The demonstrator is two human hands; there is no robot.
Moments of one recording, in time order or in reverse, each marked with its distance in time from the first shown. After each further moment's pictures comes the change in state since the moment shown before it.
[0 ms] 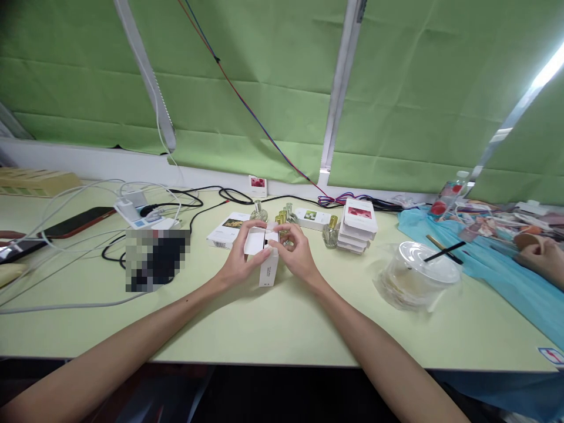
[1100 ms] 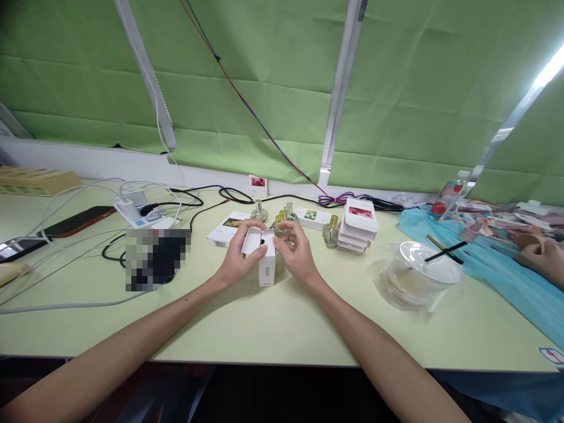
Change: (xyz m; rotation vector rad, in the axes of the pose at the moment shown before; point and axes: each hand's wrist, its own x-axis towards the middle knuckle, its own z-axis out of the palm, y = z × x) left_hand 0.005 -0.004 -0.004 0.152 0.071 0.088; right_hand -0.002 0.005 0.001 0.024 0.022 -0.050
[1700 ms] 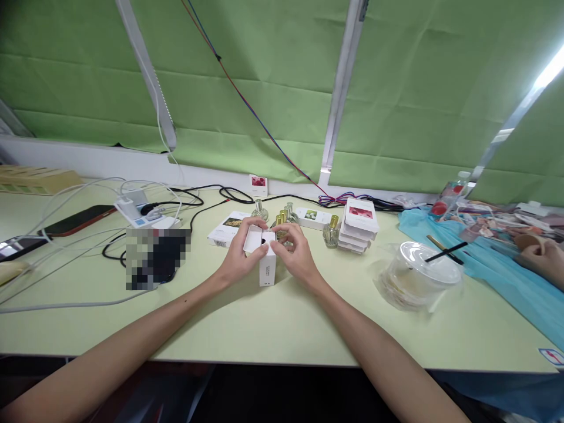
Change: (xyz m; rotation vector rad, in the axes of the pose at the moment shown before) left_hand 0.001 0.003 0.000 0.015 -0.029 -0.021; right_hand -0.001 -0.004 -0.002 -0.088 -0.059 0.005
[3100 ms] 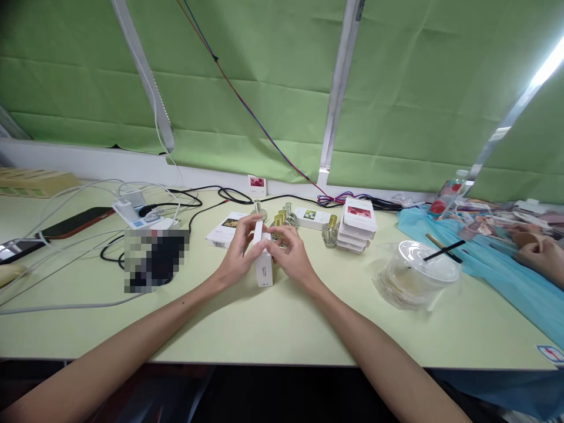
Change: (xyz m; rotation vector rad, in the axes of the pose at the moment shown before) left_hand -0.002 -0.003 0.003 -0.113 -0.028 -0.053; right_hand -0.001 0.000 0.007 0.021 0.018 0.017
